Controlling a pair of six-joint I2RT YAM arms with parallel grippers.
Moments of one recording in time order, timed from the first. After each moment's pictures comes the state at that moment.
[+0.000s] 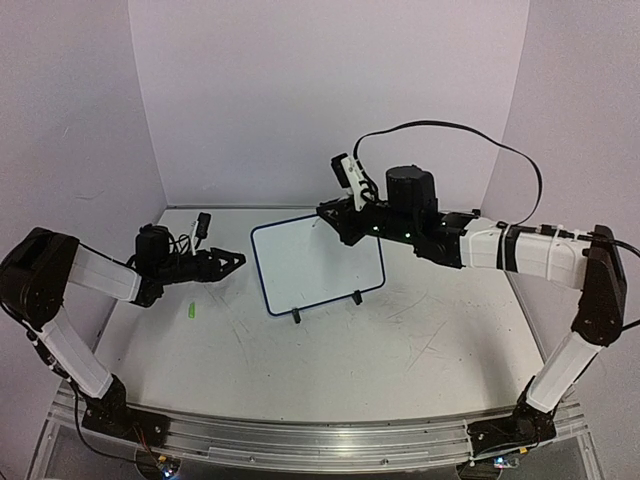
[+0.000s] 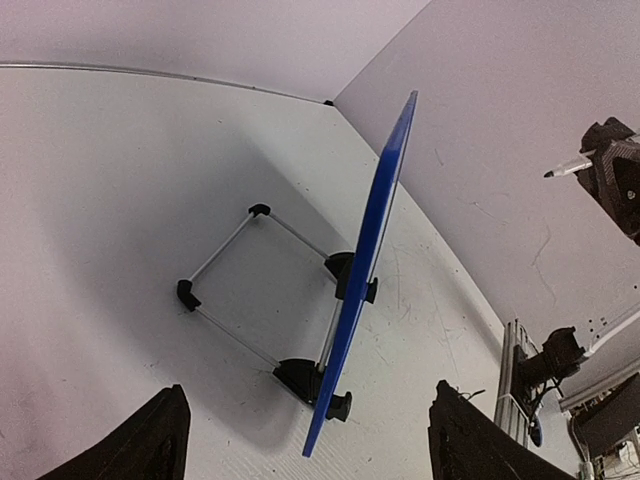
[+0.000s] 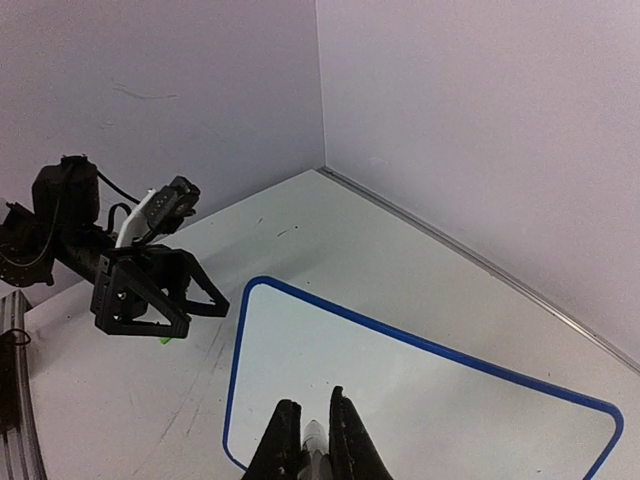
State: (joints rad) left arm -0.27 1.59 0.60 0.71 0.78 -0.46; right arm 0.81 1.67 1.30 0.15 -0.13 0.02
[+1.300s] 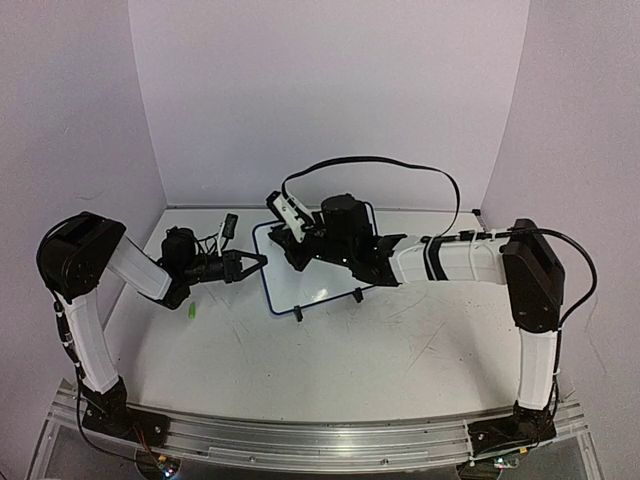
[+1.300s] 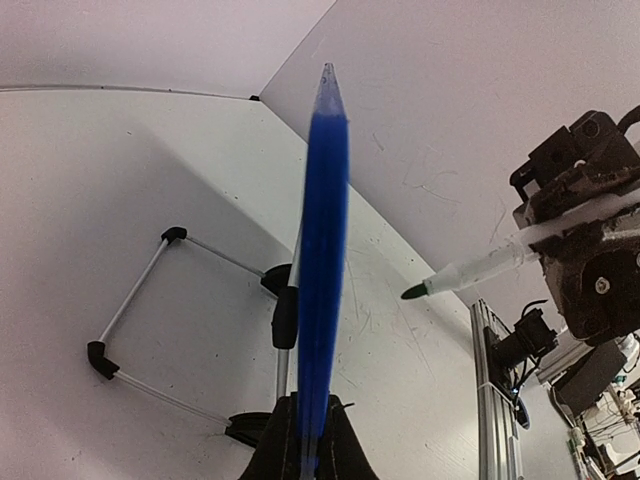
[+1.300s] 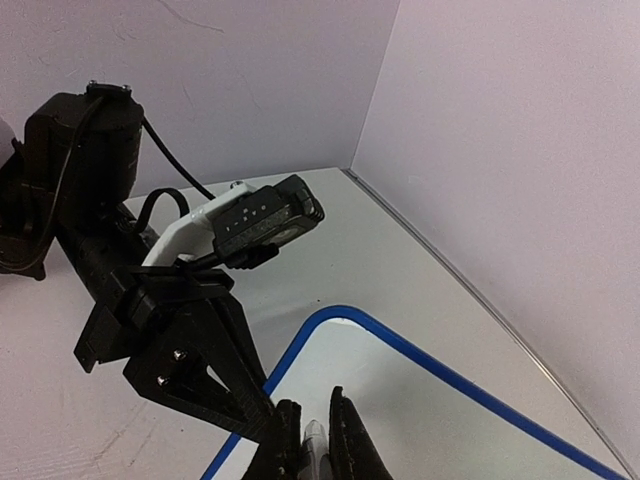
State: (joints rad) left arm -0.37 1.89 0.73 1.04 0.86 -0.54; right arm 0.93 2.03 1.50 0.31 -0.04 -0.25
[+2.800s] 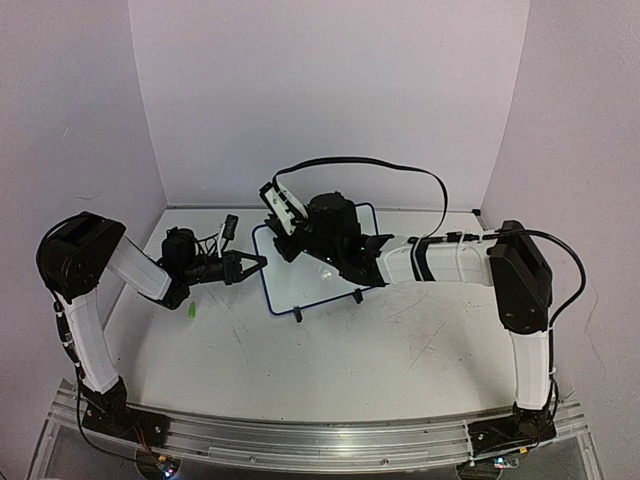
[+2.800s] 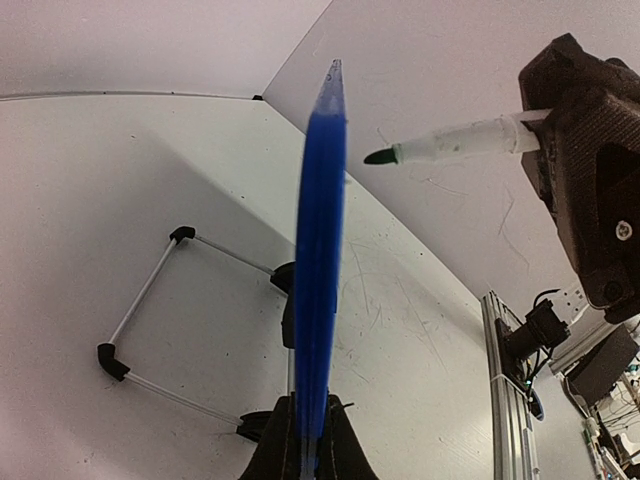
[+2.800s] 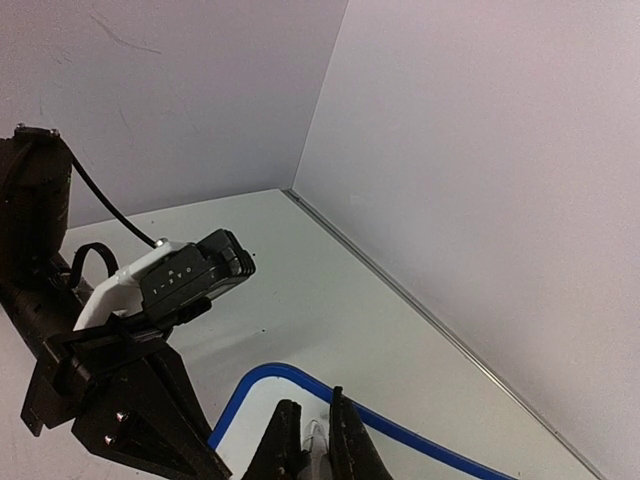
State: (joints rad) left arm -0.37 1.89 0.72 1.02 0.86 -0.49; right arm 0.96 2.09 1.59 0.36 0.13 -0.27
